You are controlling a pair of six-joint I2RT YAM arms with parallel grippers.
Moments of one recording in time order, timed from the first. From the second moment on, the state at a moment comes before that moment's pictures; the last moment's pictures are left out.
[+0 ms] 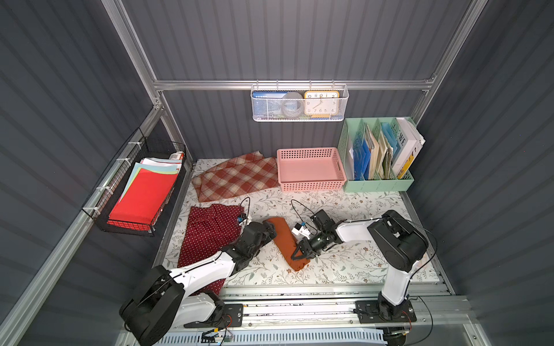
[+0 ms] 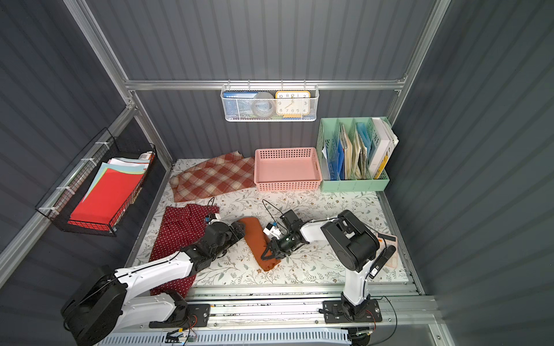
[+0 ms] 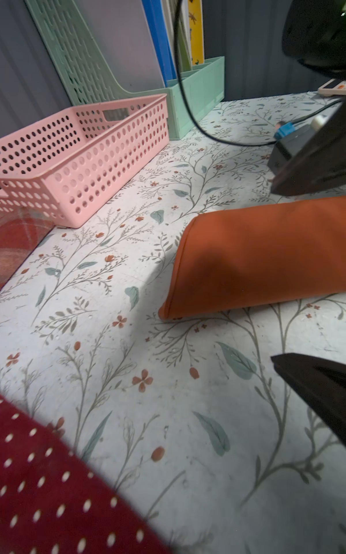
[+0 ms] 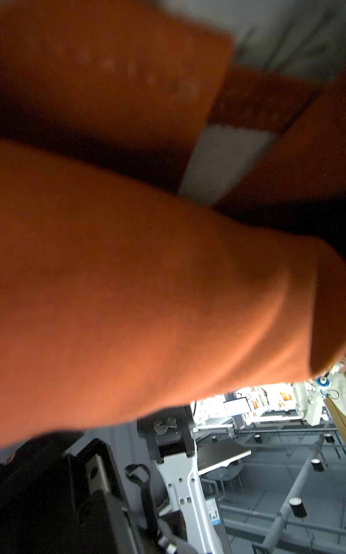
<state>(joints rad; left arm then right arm) -0.65 1.25 0.46 0.15 -0.23 -1.08 0.60 1.89 0.83 -0.14 -1.02 0.45</state>
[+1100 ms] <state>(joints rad) -0.88 1.69 0.42 0.72 -0.26 -1.22 0.50 1.98 0.84 -0.12 -1.17 0.57</state>
